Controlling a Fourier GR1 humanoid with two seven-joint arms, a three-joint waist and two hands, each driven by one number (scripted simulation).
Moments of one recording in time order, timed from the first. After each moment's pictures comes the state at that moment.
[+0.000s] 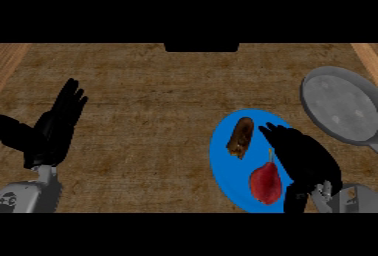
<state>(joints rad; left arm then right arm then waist) -0.16 0.28 0.00 -1.59 0.21 0.15 0.21 -0.35 -0.63 0.61 -1.86 0.39 0.49 0.94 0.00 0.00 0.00</state>
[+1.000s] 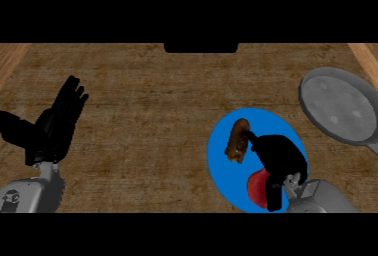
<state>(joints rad) -0.18 0.22 0.05 -1.59 0.16 0.12 0.24 -0.28 -0.38 0.54 -1.65 0.69 0.51 0.69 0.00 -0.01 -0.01</state>
